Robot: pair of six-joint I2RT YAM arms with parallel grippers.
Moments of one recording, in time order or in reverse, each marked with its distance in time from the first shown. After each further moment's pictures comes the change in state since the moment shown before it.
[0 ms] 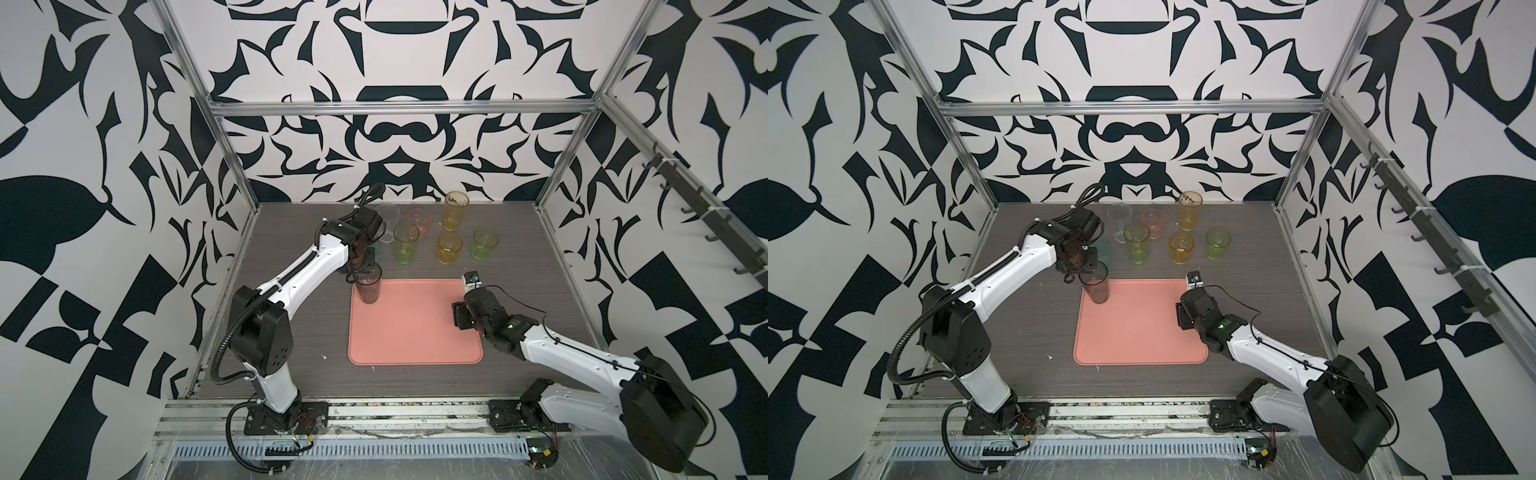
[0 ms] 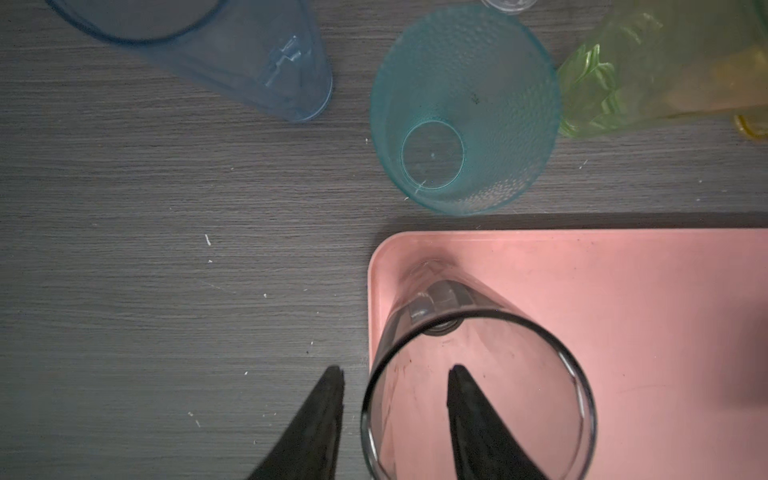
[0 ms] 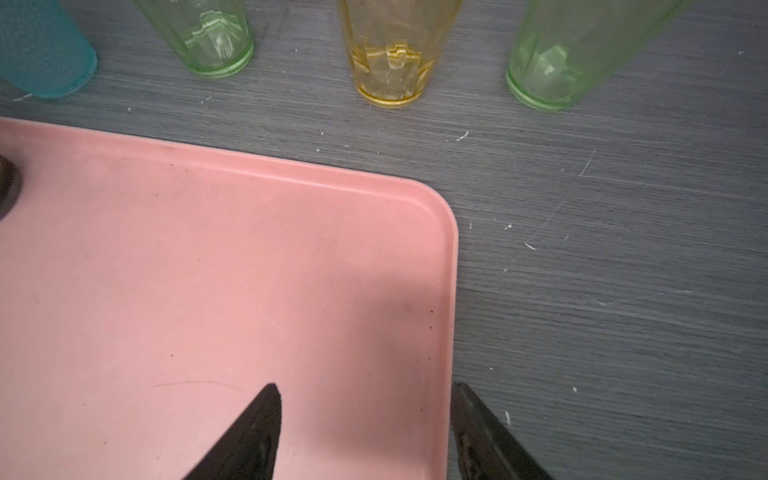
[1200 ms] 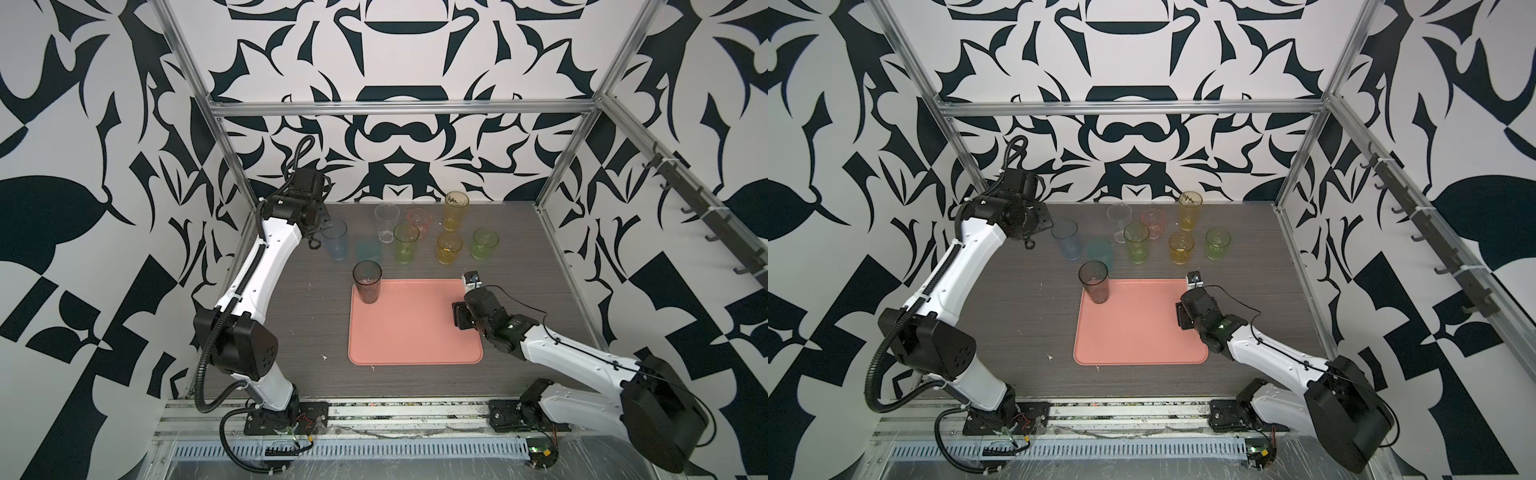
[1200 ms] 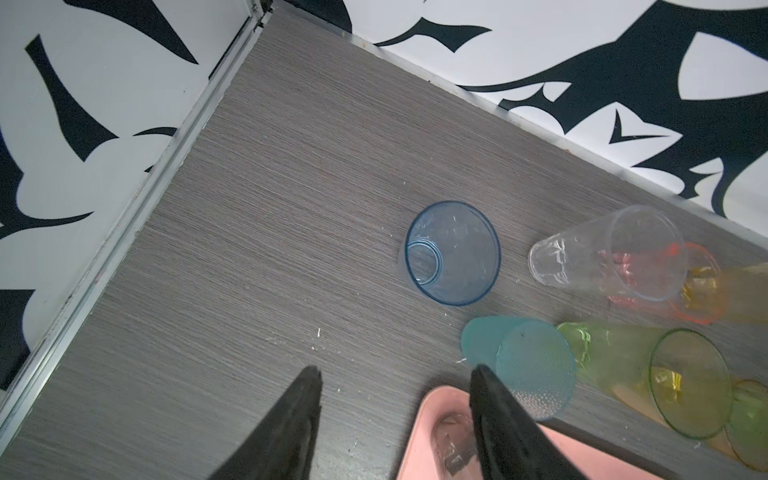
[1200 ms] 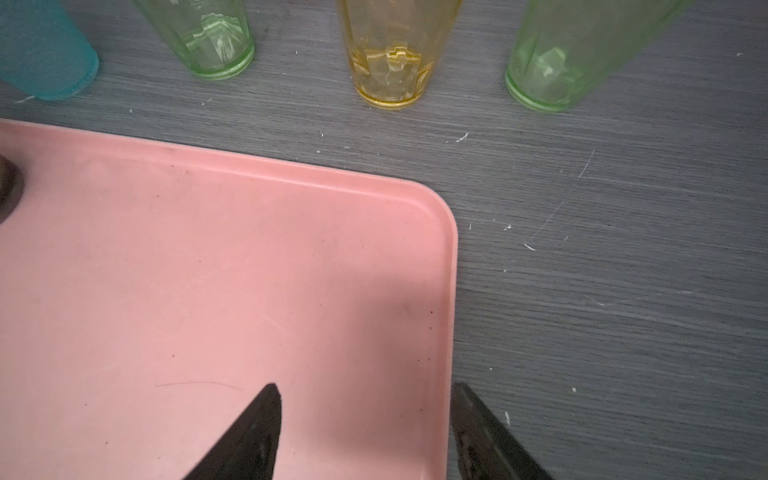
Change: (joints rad) left arm 0.323 -0.069 0.211 0.032 -0.069 -0.089; right arm 0.000 -0.003 0.000 0.000 0.000 0.000
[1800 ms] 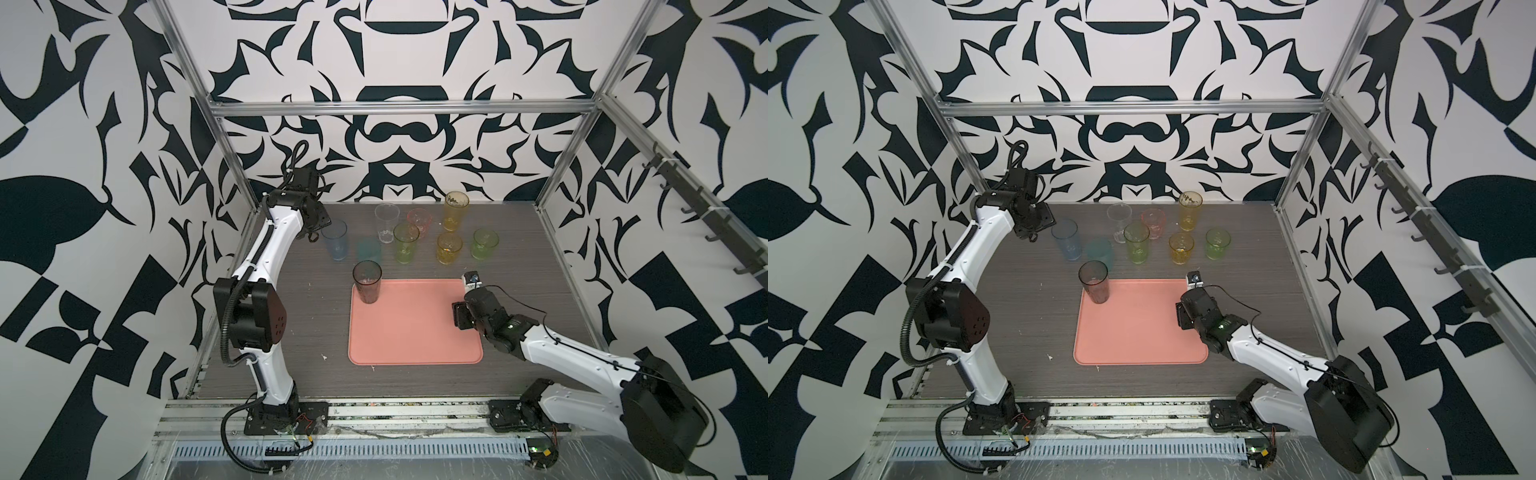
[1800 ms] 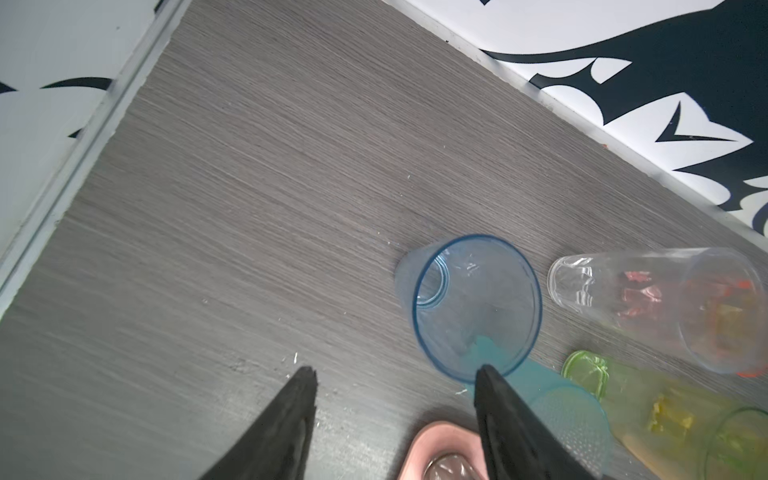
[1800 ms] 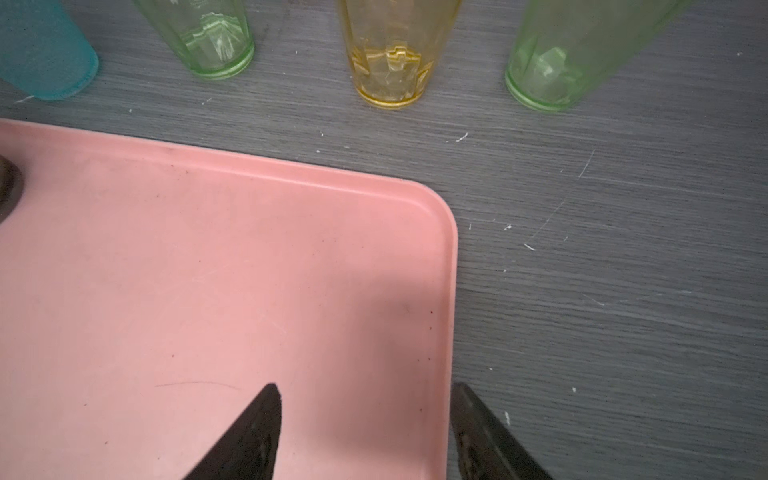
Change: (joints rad) left arm 0.088 0.206 0.079 0.034 0.127 -0.010; right arm 0.000 0.000 0.000 0.000 0.000 0.000
